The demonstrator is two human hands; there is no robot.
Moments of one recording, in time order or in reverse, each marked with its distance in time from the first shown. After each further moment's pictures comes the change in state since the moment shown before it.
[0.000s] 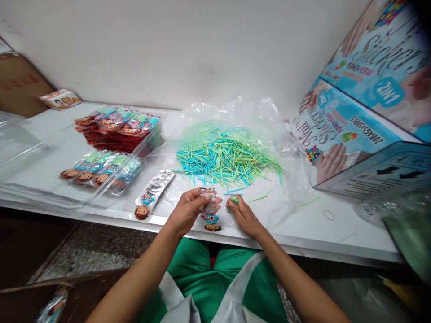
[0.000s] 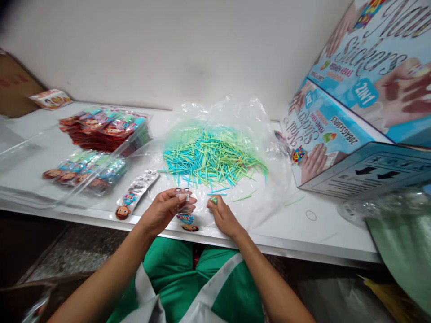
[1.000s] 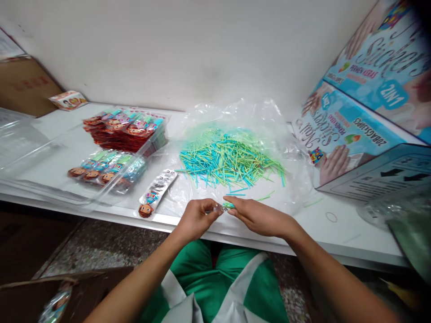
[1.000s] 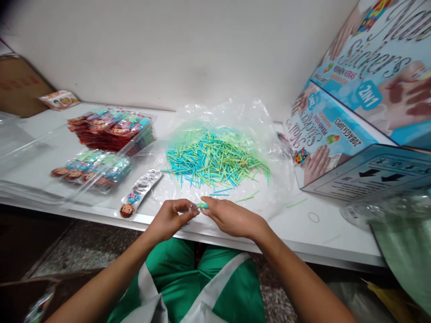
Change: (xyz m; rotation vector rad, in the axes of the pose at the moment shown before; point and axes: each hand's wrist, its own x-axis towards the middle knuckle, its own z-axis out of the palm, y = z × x) left_hand -0.015 -0.013 0.000 0.885 -0.008 0.270; right_hand 0.010 -0.069 -0.051 -0.390 -0.451 -0.139
